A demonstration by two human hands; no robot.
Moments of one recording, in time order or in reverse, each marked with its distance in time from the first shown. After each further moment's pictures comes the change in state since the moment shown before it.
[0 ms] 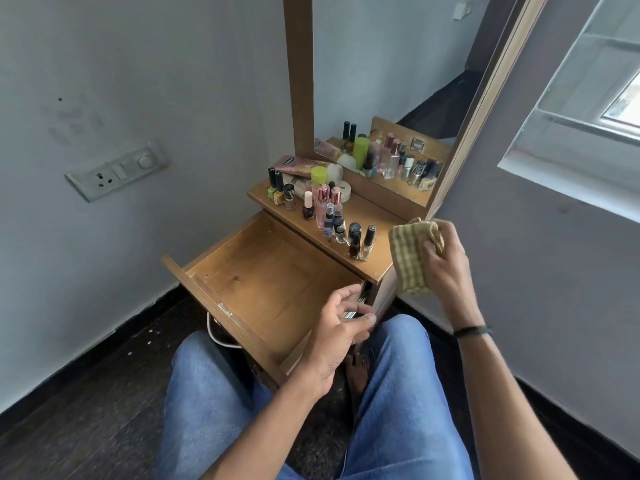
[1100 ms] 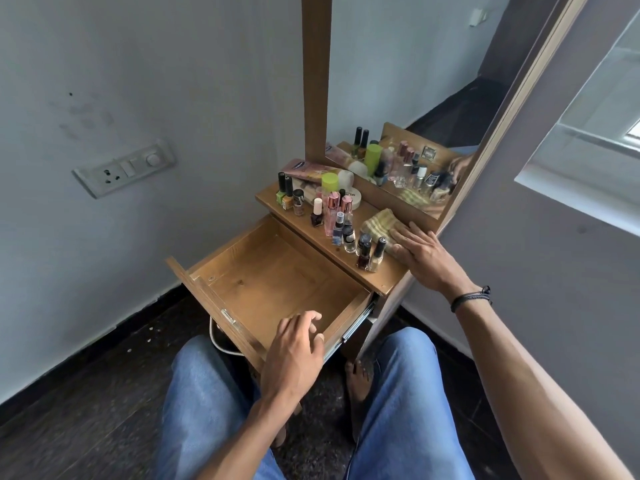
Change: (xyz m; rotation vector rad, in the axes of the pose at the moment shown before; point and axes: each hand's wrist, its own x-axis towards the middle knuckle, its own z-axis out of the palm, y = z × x) left_hand 0.014 -0.038 -0.073 1.140 0.328 0.337; right_hand 0.096 0.056 0.031 -0.743 -0.489 -0.452
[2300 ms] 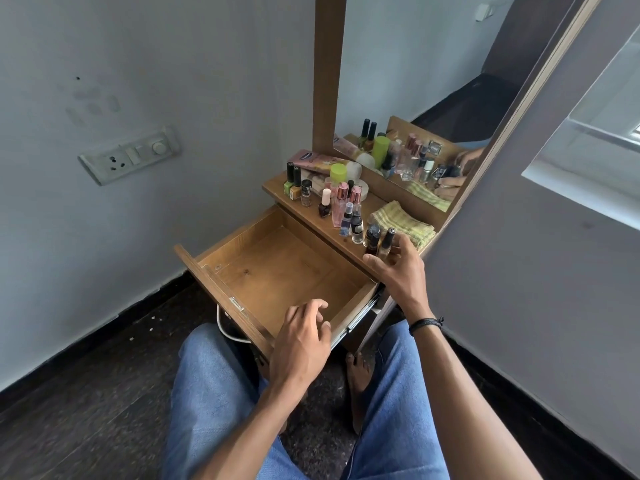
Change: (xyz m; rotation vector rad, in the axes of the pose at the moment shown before) left_hand -0.001 -0.006 0.003 -0.025 0.025 0.019; right_hand -0.026 -0.091 0.046 0.563 0.381 0.345
